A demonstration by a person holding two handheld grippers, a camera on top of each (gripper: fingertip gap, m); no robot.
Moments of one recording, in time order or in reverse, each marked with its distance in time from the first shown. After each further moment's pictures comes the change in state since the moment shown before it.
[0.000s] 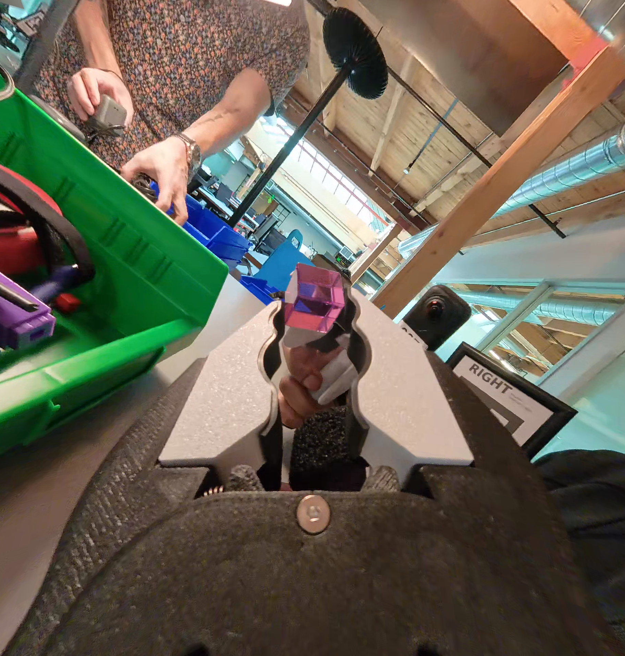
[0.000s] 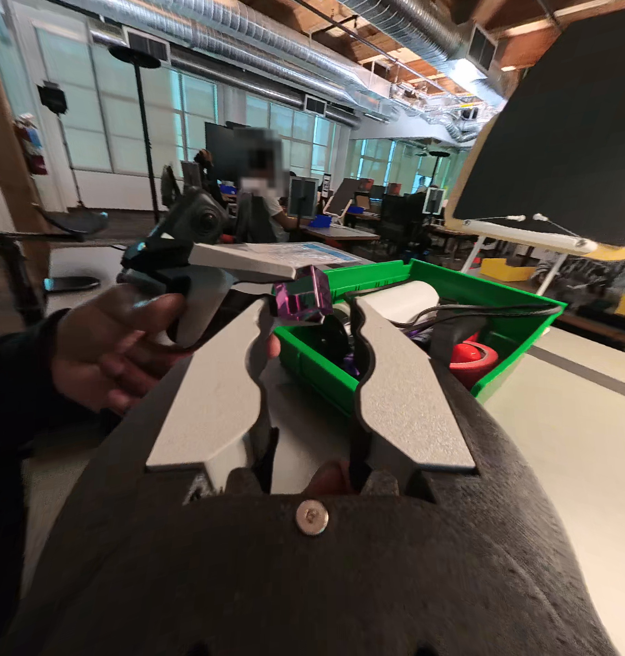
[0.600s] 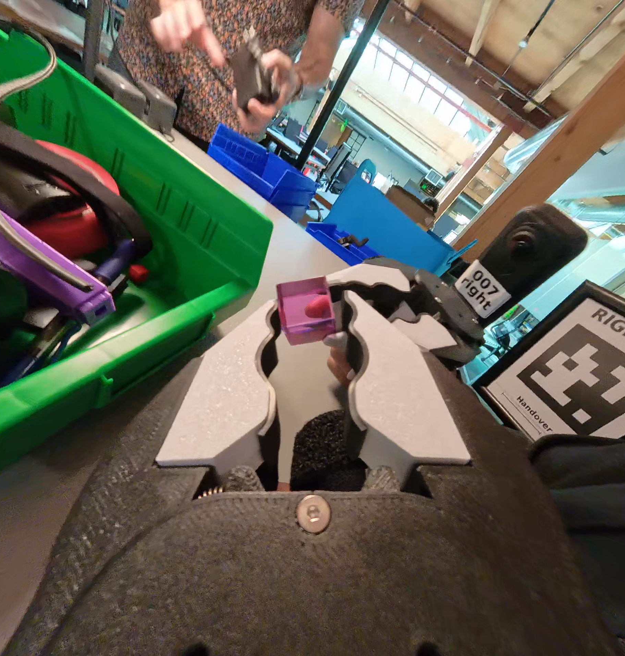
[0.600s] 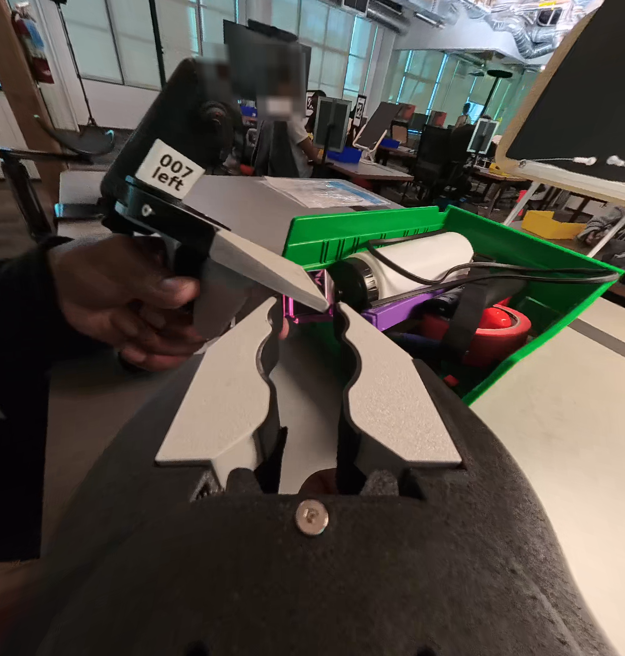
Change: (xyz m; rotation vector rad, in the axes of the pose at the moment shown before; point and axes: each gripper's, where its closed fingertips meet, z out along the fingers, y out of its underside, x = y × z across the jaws) left arm -0.026 0.027 0.003 -0.198 -0.220 0.186; right arm -0.008 0.033 -0.001 -0.193 -0.083 -0.034
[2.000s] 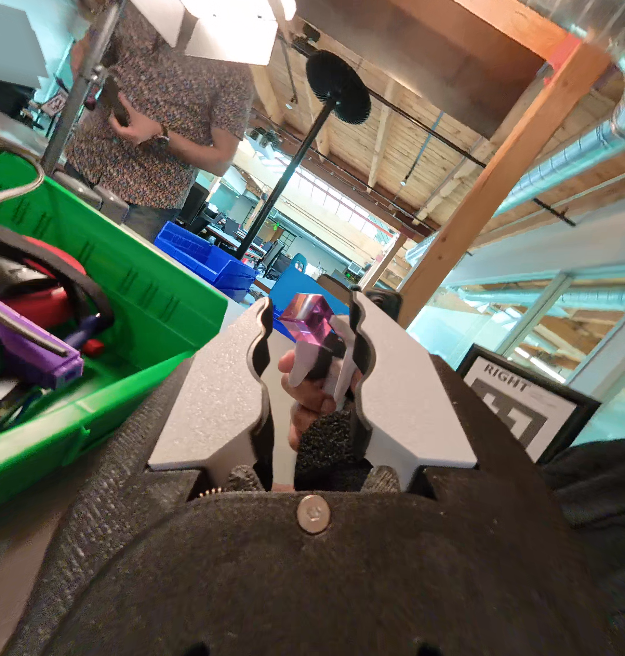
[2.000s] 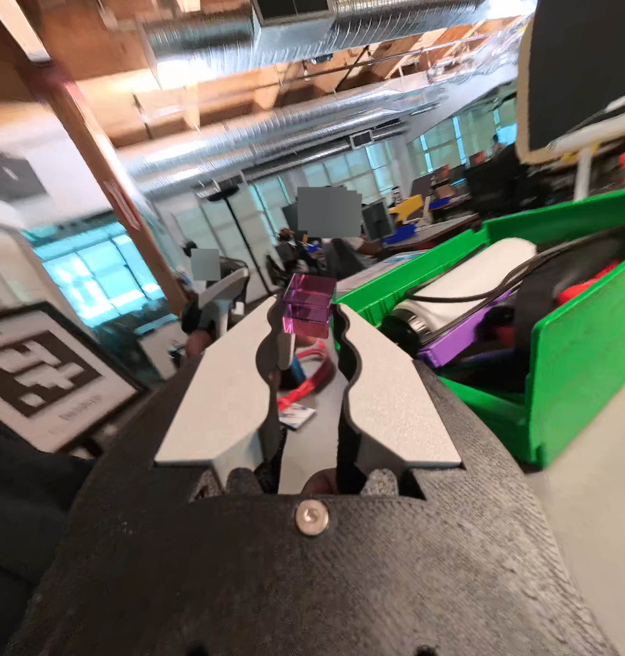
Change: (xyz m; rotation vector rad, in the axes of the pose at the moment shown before) left arm 0.027 -0.048 -0.035 0.280 0.210 -0.066; right arm 0.014 -0.038 -0.018 0.329 -0.135 0.534
